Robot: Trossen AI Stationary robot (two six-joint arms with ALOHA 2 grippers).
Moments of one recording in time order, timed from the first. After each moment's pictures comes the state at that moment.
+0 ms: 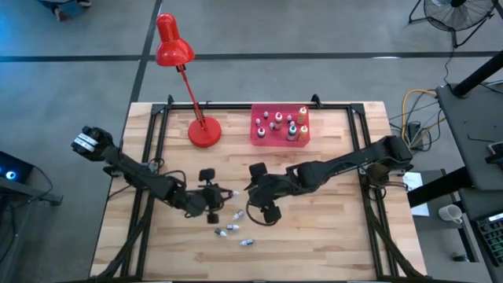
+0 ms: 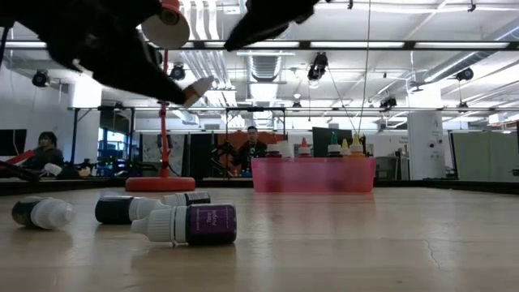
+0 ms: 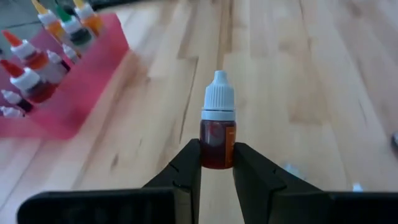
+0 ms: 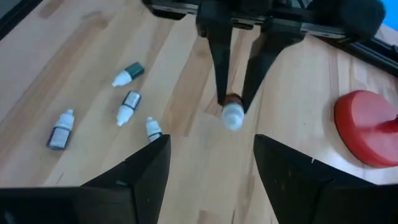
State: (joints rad) left arm -0.48 1.34 0.63 0.09 -0.62 -0.20; right arm 0.25 1.79 1.43 -0.39 0.14 -0.18
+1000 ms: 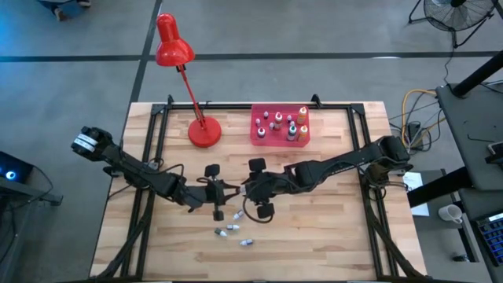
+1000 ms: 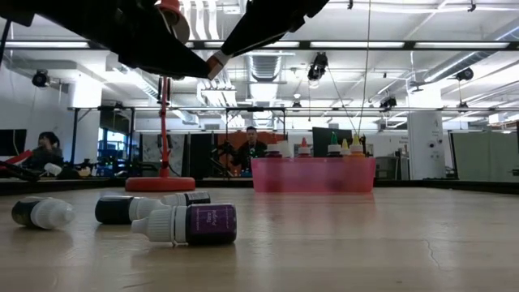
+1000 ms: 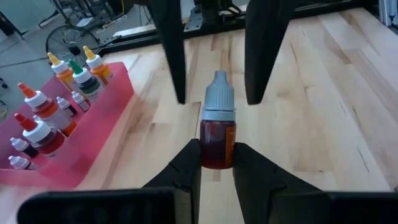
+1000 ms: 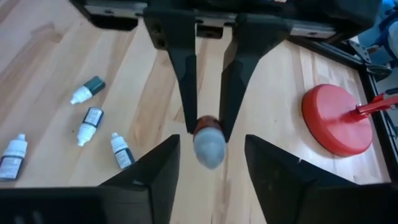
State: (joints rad) left arm -0.42 1.34 0.64 0.28 -0.59 -0.05; right arm 0.23 1.81 1.43 -0.34 0.24 -0.16
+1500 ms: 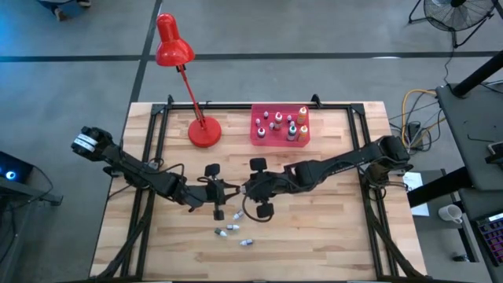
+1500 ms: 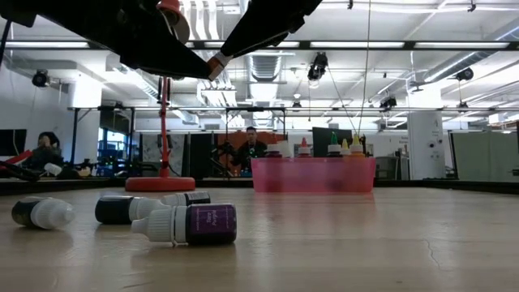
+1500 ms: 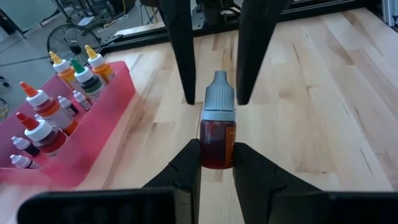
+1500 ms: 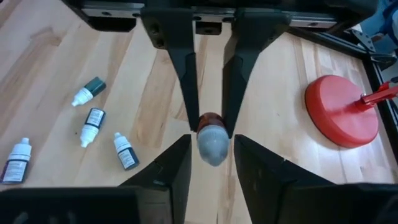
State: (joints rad) left arm -0.42 1.34 0.64 0.28 -0.59 -0.05; right arm 0.23 1.81 1.43 -0.34 0.24 -0.10
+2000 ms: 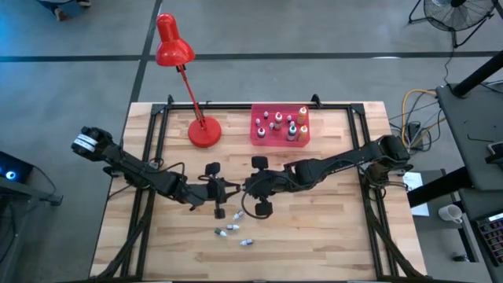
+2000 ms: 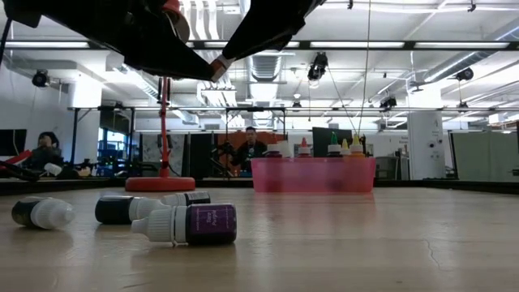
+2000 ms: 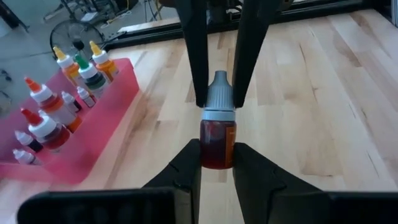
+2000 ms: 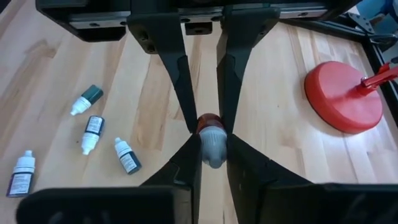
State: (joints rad) left arm -0.40 1.34 0.65 0.27 -0.59 -0.06; right arm 0.21 1.81 1.43 -0.35 0.24 -0.02
